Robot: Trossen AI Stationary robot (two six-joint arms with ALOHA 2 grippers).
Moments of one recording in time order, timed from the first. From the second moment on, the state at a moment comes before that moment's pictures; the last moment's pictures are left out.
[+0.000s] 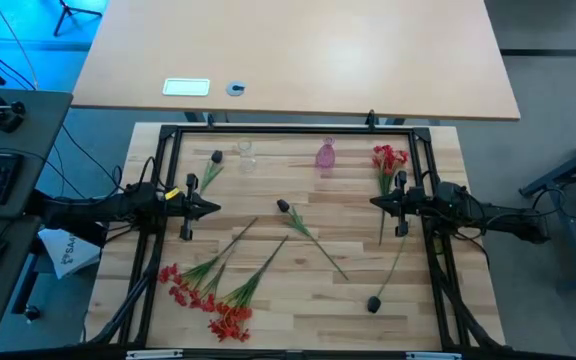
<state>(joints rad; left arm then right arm) 0.02 0.02 0.01 0.01 0.01 0.11 -0.13 0.01 0.01 0.02 -0.06 -0.05</state>
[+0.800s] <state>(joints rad) 0.02 0.02 0.01 0.01 0.01 0.11 -0.13 0.01 0.01 0.62 0.04 0.82</state>
